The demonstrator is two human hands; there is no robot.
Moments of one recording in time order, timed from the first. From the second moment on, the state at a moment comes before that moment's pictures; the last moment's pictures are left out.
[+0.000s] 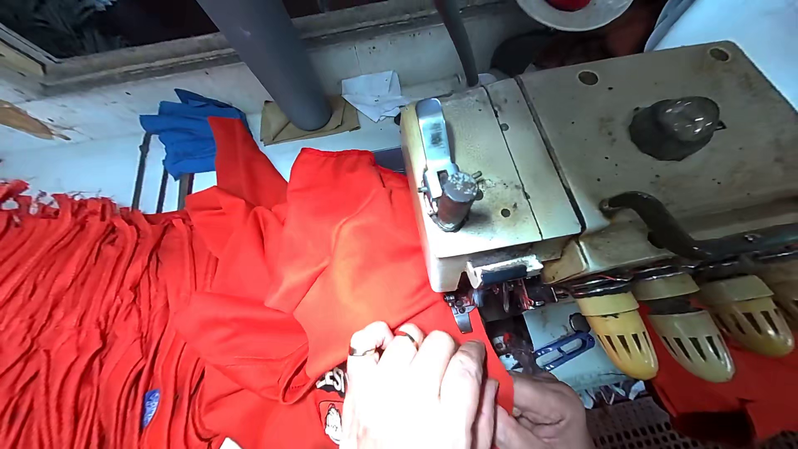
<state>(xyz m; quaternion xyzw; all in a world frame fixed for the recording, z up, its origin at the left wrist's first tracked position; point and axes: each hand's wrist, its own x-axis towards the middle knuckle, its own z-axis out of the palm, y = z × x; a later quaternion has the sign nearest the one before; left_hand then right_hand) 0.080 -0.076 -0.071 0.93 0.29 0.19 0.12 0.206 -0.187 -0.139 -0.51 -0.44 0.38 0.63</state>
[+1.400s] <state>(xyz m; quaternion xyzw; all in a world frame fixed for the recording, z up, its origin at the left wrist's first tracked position) 0.023 -0.097 -0.052 0.86 0.30 0.15 0.39 0.211 -0.173 -0.124 -0.54 -0.59 0.26 0.54</state>
